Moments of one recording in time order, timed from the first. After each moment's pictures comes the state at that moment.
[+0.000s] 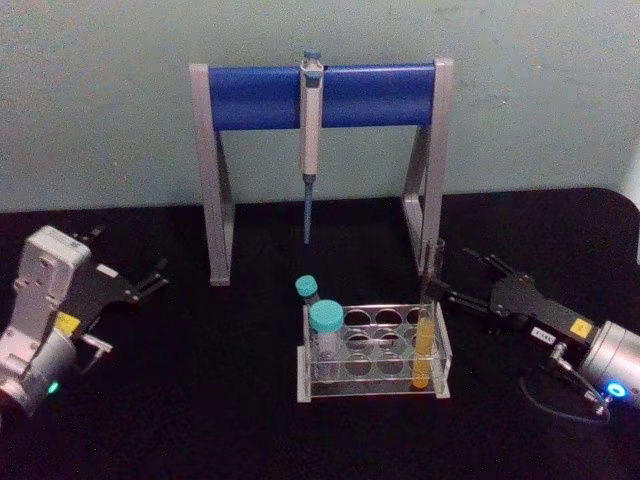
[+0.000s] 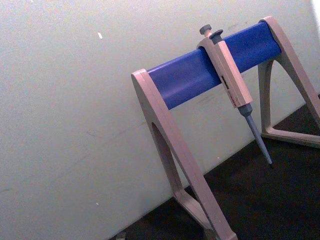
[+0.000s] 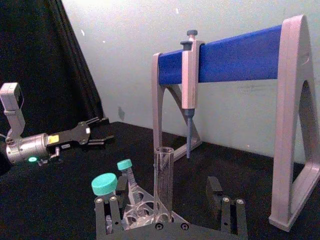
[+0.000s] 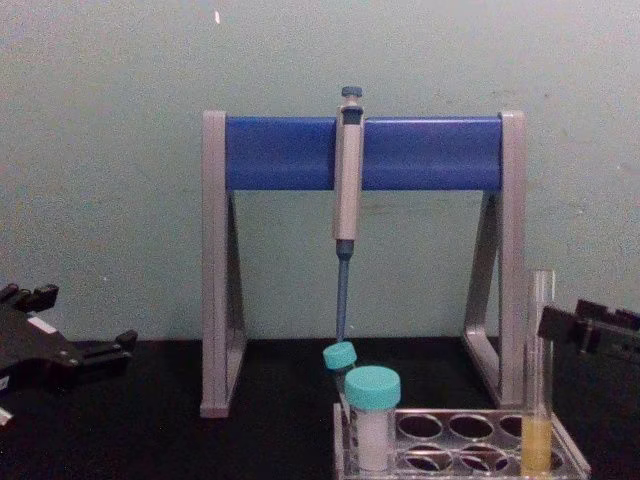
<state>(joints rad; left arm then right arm) -0.20 0.60 0.45 -1.41 -0.25 -0.12 0.03 0.20 0.55 -0.34 -1.36 0.79 -0.06 0.75</state>
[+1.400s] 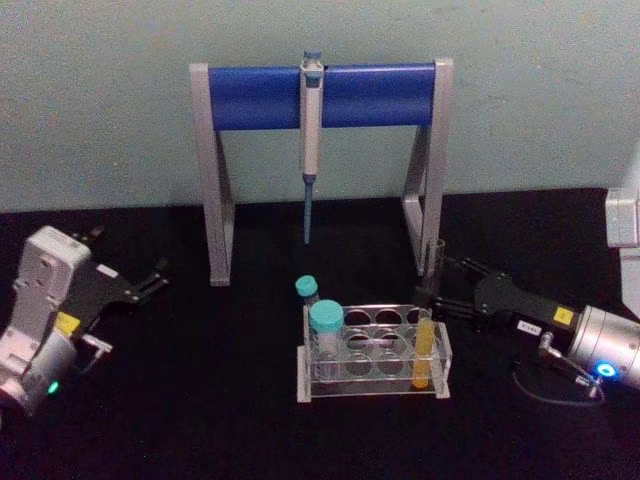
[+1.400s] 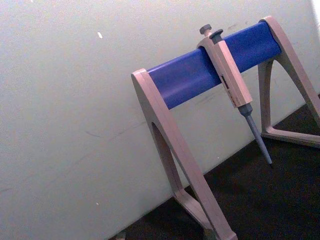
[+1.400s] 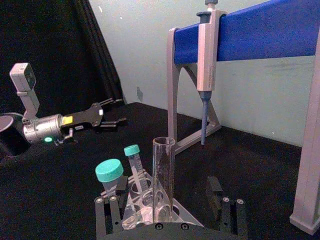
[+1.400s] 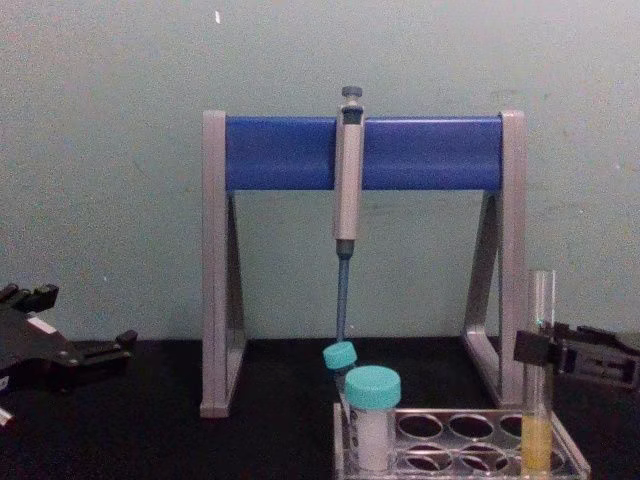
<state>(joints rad) -0.20 0.60 0.45 -1.41 -0.25 -0.12 0.03 0.37 0.57 -0.47 -1.20 0.82 -0.02 0.87</state>
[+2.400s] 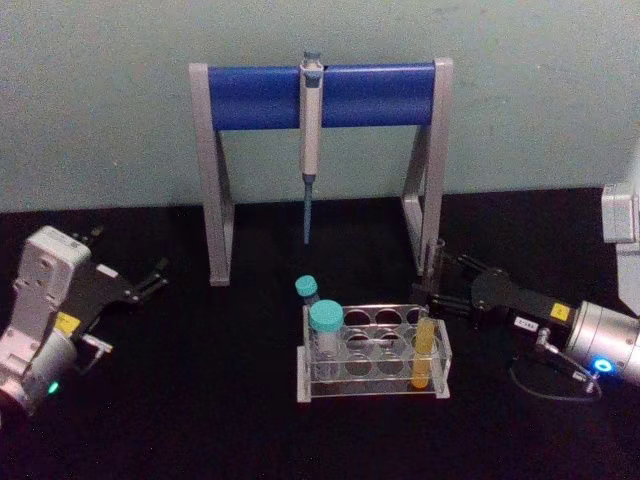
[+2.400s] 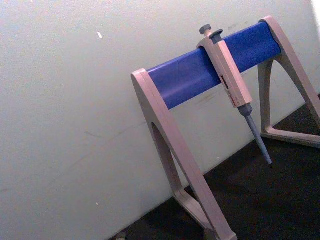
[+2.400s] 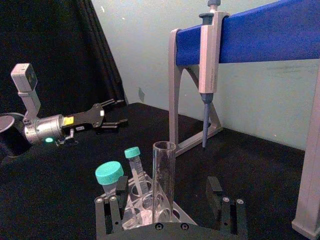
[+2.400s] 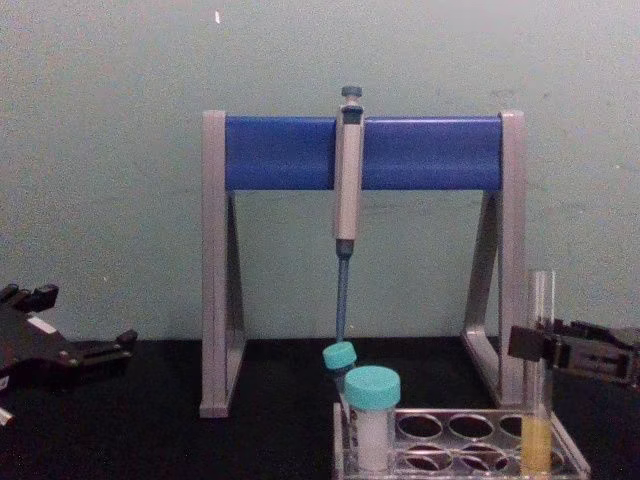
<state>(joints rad) -0.20 0.60 0.45 -1.41 -0.25 -0.12 0.03 0.39 0.57 -0.49 -1.18 0.82 -0.02 0.88</state>
